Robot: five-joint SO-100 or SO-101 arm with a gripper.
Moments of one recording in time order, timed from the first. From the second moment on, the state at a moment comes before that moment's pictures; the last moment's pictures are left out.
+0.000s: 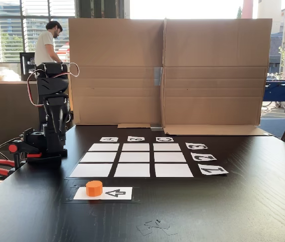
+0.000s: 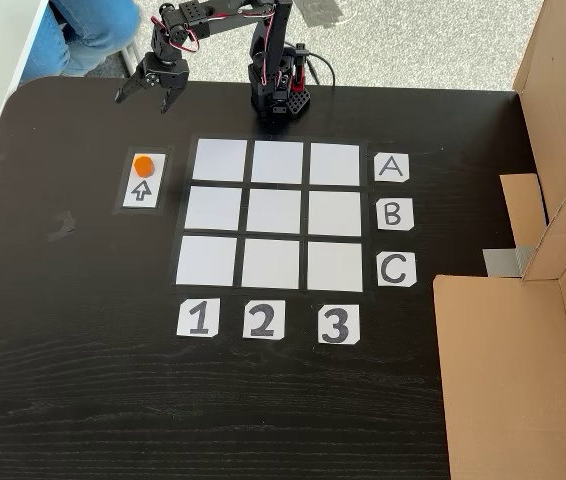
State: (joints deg) arm 59.7 101.3 98.6 76.6 95.7
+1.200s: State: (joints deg) arm 52.1 77.0 86.9 76.9 87.8
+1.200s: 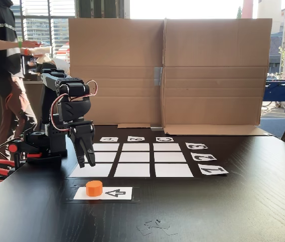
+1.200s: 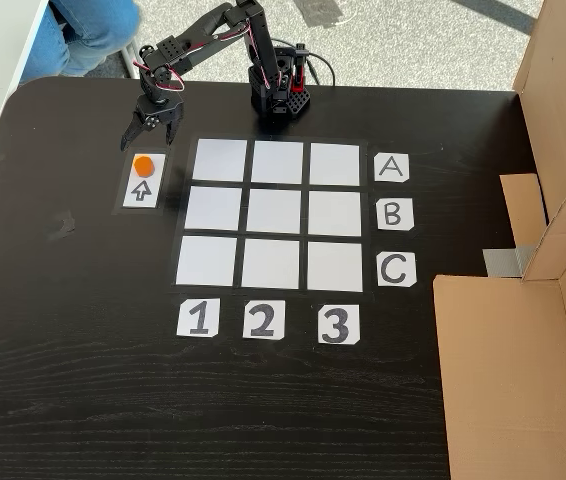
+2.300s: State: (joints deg) arm 54.1 59.4 70.0 76.8 83.9
